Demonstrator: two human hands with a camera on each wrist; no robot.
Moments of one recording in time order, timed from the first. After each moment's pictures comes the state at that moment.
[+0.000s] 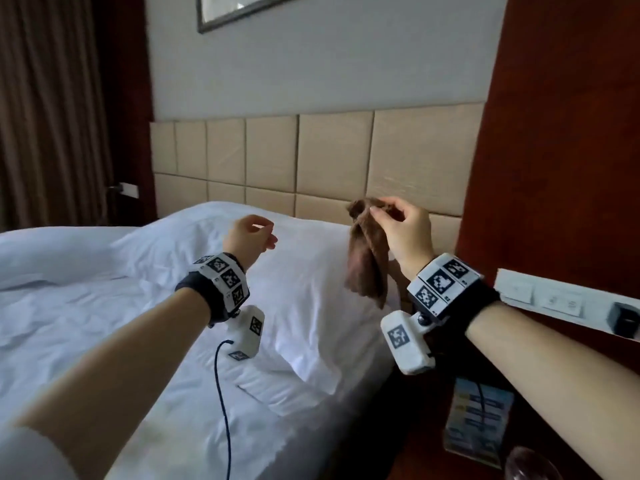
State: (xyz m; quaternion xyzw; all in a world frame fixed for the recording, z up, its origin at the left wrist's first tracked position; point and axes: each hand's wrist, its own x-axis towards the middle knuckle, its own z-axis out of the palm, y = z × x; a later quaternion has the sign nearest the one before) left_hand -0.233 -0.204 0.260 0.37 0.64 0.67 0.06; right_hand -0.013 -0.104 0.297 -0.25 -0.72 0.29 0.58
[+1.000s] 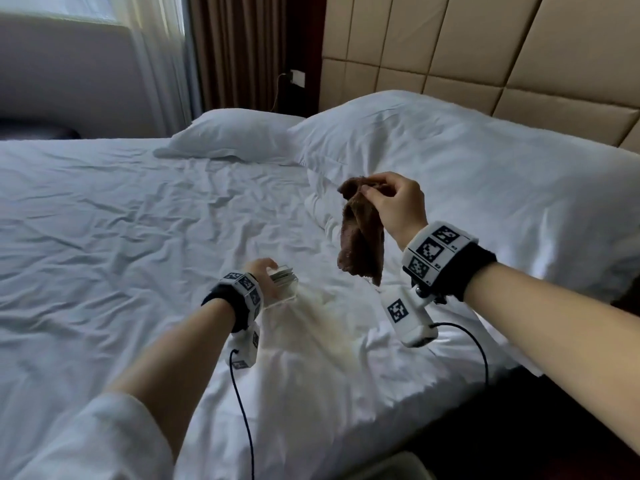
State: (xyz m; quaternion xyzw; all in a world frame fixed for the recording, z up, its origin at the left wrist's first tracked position) left_hand -0.379 -0.407 0.029 0.11 0.92 0.33 0.19; right_hand -0.263 -0.223 0.170 -0.15 -0.81 0.45 0.34
